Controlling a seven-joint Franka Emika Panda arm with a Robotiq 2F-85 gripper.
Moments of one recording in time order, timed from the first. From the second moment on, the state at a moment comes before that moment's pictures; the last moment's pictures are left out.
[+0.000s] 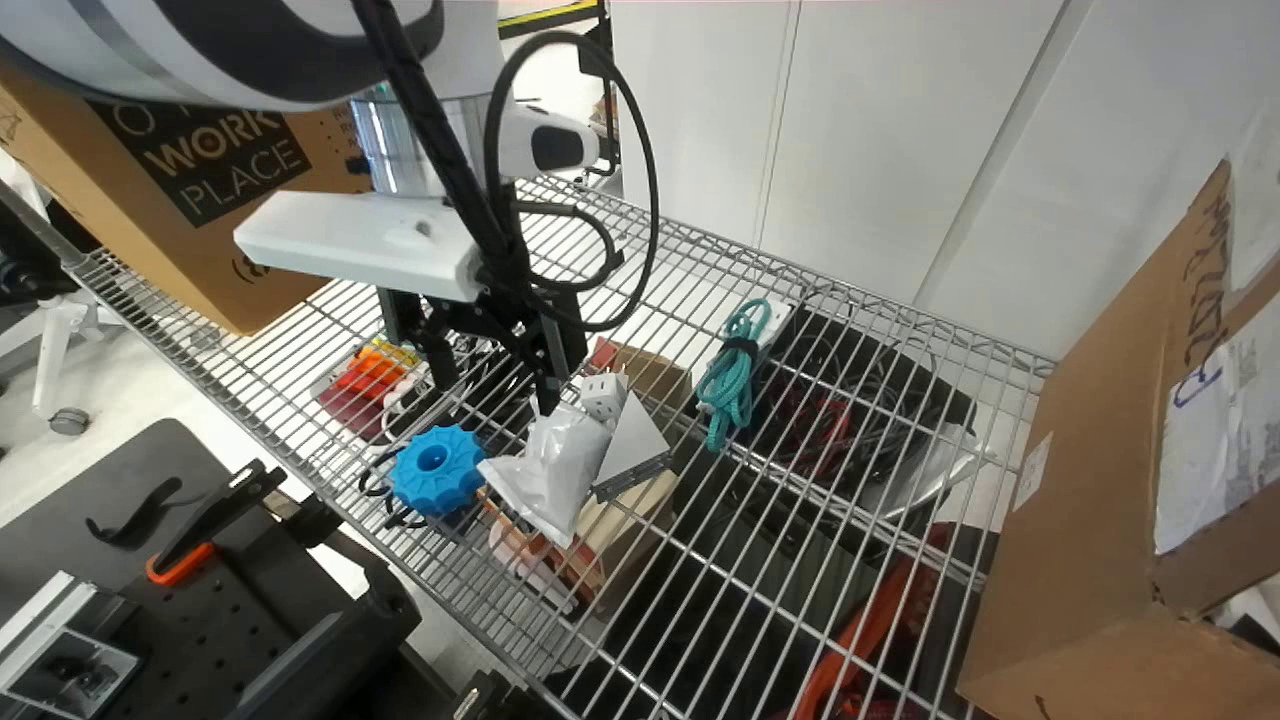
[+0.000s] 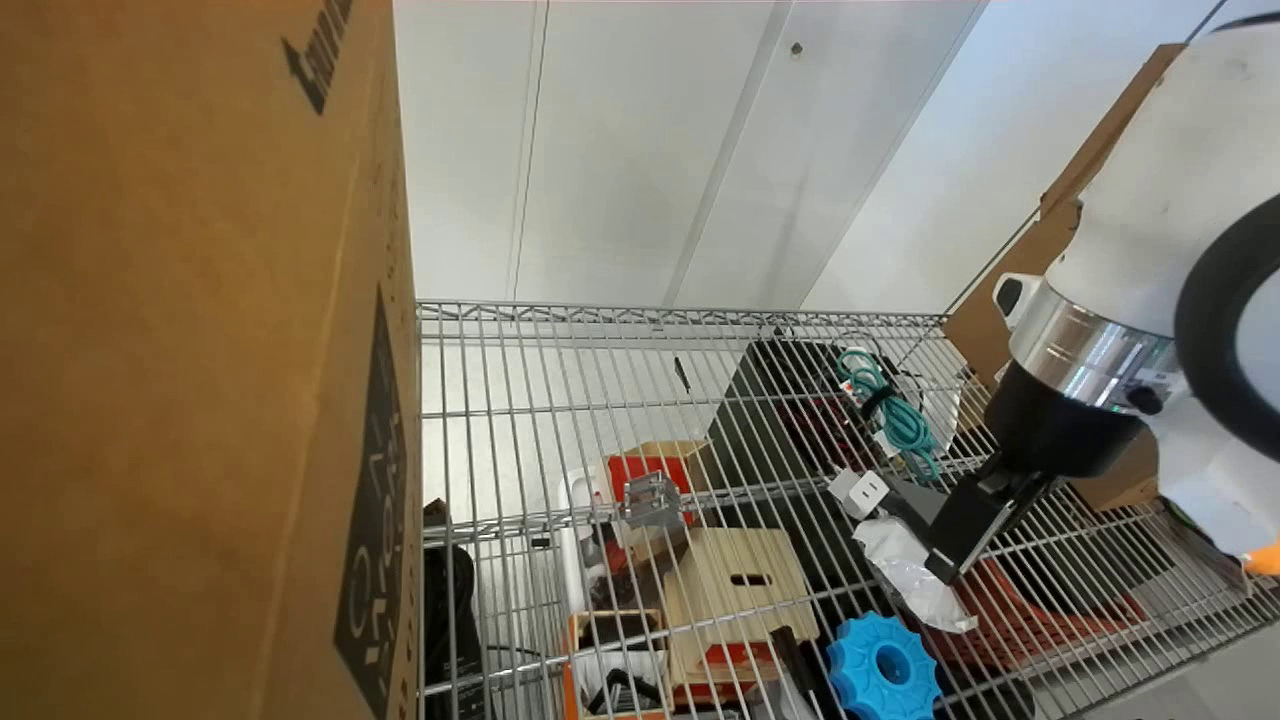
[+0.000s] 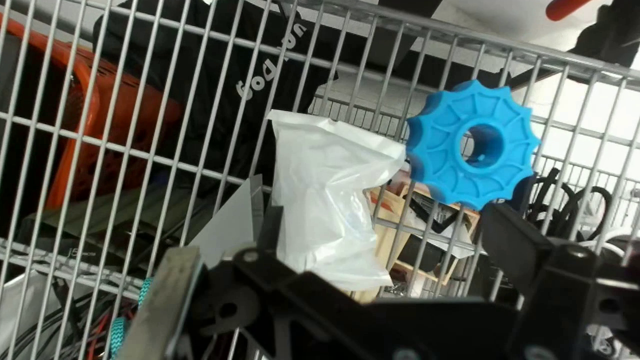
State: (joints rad) arm 0.04 0.44 0.03 -2.13 -0.22 2.31 -0.10
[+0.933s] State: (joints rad) arm 0.04 0.64 -0.01 -2.00 -0.22 2.34 -0.10
